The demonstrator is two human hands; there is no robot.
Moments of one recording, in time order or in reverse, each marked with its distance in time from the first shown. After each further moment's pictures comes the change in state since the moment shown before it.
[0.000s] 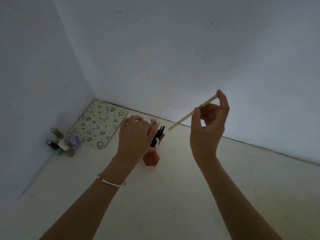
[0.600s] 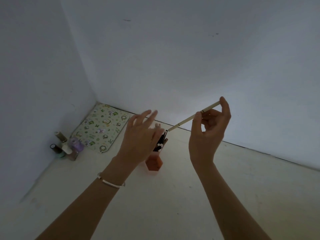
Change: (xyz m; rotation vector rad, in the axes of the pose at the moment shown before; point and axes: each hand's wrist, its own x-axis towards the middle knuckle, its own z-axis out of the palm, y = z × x) left_hand 0.008 -0.010 -0.006 0.083 -0.042 0.208; right_hand -0.007 -0.004 0.016 0.007 0.096 -0.004
